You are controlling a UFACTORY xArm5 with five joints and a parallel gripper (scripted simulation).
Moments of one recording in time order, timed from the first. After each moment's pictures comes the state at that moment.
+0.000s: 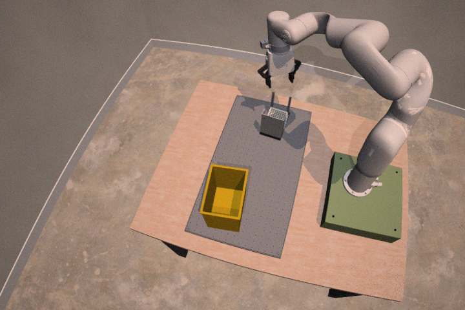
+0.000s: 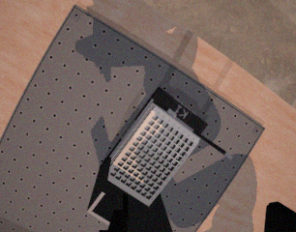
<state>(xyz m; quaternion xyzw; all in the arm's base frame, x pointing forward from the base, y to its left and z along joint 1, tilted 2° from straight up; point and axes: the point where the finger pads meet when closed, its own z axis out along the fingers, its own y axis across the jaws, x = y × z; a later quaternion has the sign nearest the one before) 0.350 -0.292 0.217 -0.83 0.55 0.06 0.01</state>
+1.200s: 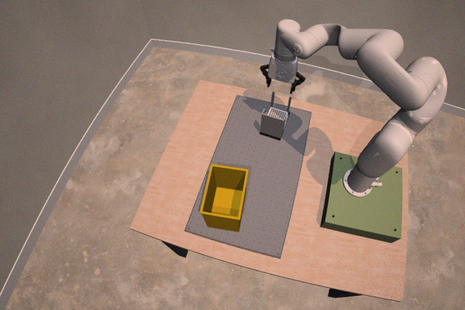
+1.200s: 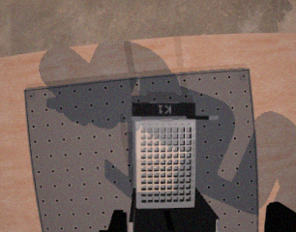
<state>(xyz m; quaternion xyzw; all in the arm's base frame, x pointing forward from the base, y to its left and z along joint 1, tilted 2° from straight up) 0.347 -0.272 0.210 -0.62 0.79 -0.01 0.00</state>
